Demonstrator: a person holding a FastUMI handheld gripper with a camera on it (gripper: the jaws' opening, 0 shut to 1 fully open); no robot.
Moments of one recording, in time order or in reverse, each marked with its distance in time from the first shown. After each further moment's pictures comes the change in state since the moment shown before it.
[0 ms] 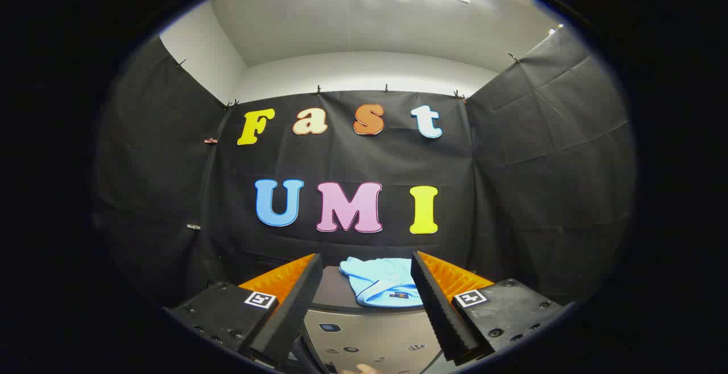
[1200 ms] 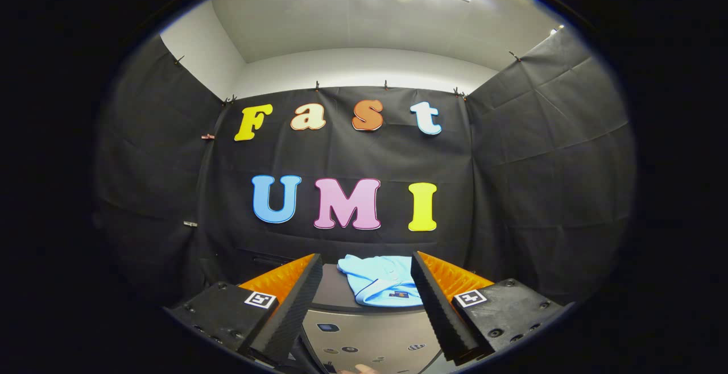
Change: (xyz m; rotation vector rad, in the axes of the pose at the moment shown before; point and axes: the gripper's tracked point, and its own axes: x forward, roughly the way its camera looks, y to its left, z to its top) arm 0.014 -0.002 -0.009 -0.009 0.023 -0.017
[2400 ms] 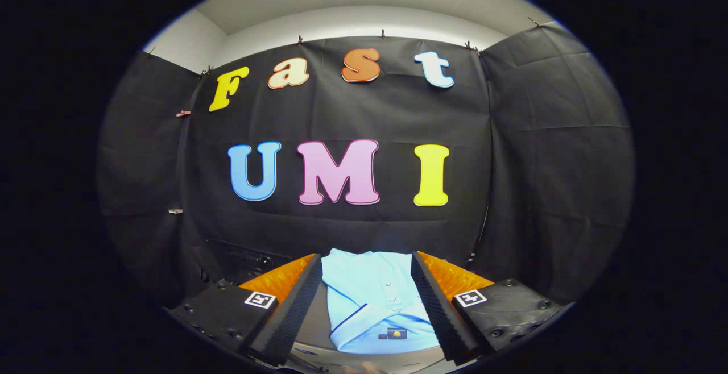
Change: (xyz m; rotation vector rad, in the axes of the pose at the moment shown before) arm 0.201 -0.032 -0.050 0.022 0.317 0.013
